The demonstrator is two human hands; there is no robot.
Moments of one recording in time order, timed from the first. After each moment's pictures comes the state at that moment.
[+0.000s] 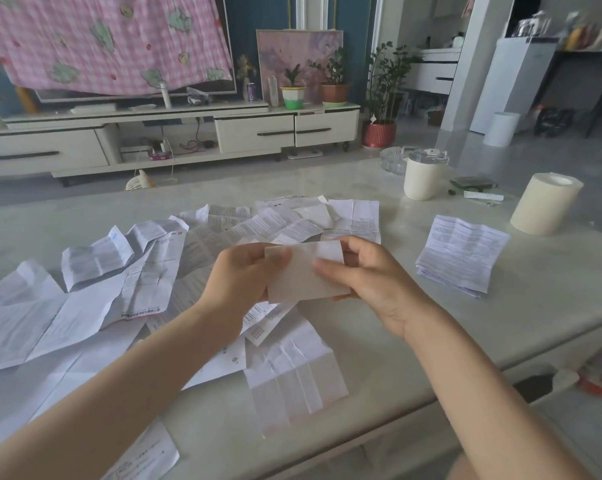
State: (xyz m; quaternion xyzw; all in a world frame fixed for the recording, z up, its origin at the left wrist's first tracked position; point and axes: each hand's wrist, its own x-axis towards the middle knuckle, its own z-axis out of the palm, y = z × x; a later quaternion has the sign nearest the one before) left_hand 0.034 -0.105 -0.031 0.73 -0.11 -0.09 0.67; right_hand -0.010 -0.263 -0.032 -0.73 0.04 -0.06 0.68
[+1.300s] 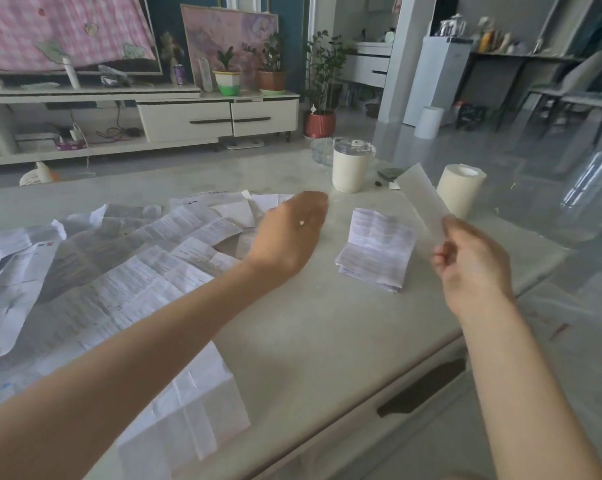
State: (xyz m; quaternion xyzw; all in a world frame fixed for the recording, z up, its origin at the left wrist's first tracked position) left_hand 0.056 -0.260 -0.025 0.79 -0.33 0.02 0.52; right_hand -0.049 -0.424 -0.030 -0.44 0.32 -0.41 0.74
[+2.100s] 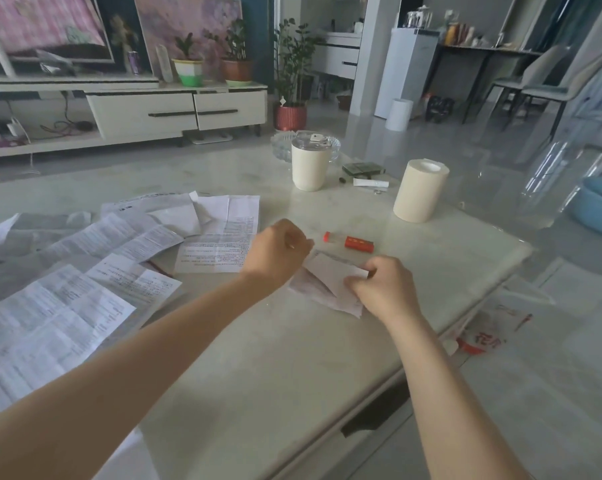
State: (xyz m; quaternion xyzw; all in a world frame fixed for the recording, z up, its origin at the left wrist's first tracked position) left_hand 0.097 -0.341 -0.080 0.84 -0.28 -0.04 0.46; right_hand -0.014 -0.457 -0.093 -0.84 0.38 -0.18 0.34
